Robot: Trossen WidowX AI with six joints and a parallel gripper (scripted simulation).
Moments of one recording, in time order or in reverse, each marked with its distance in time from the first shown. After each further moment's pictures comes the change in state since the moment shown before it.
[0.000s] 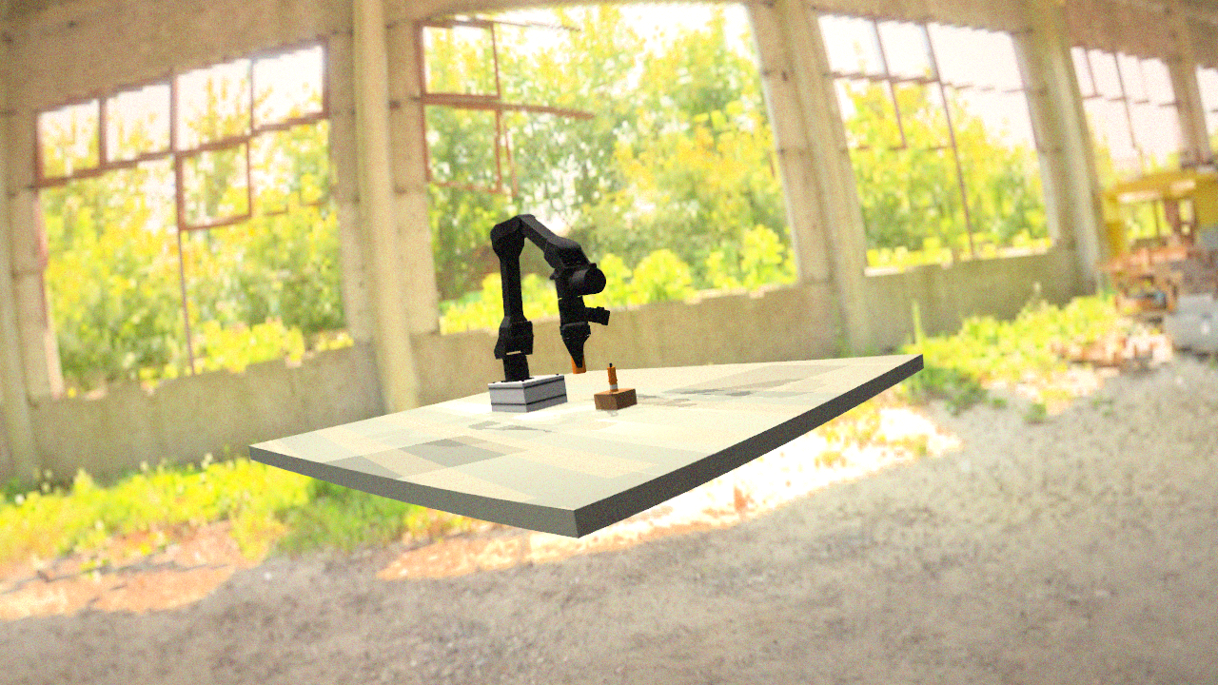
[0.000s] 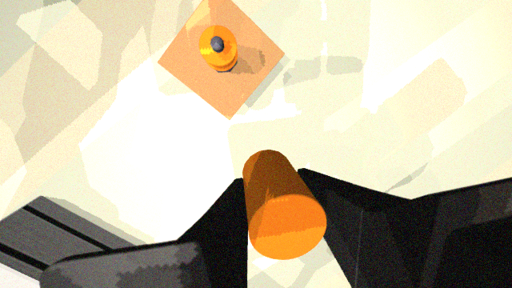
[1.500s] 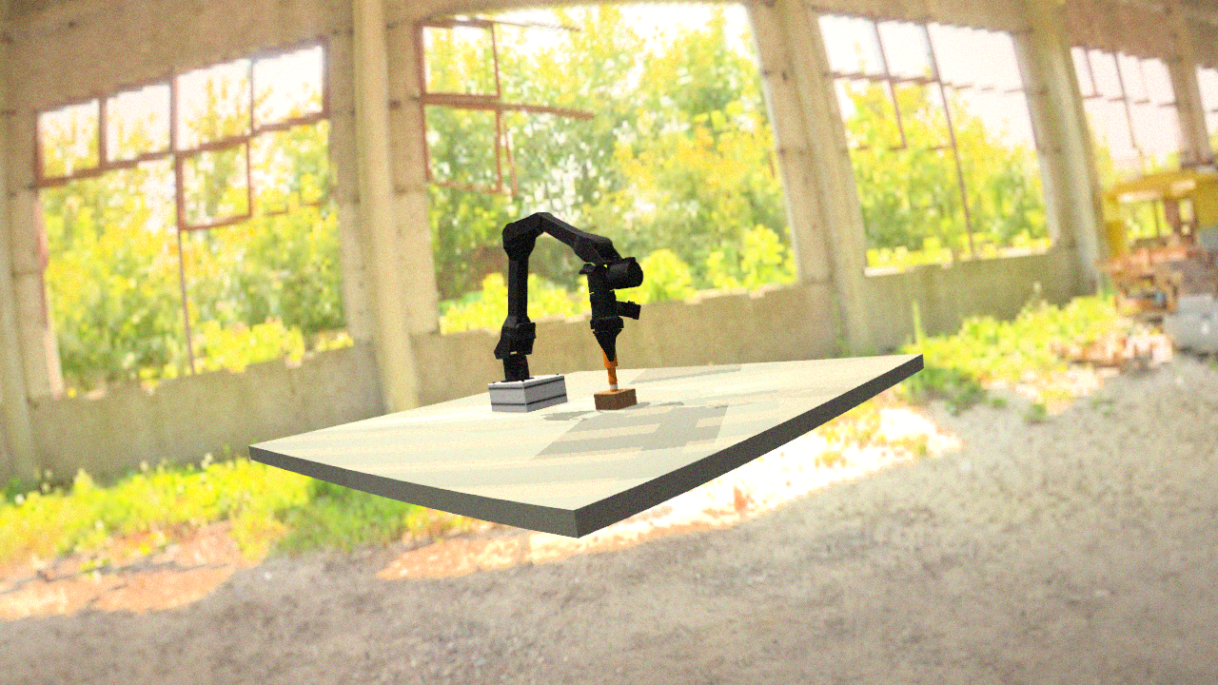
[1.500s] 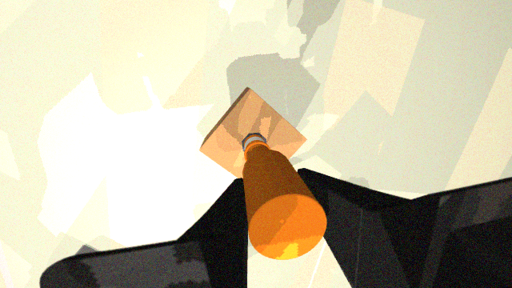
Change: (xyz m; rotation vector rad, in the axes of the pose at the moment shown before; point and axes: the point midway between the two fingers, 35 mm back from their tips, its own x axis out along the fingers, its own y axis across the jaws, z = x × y) arm -0.004 0.016 0.073 -0.002 -0.004 0.001
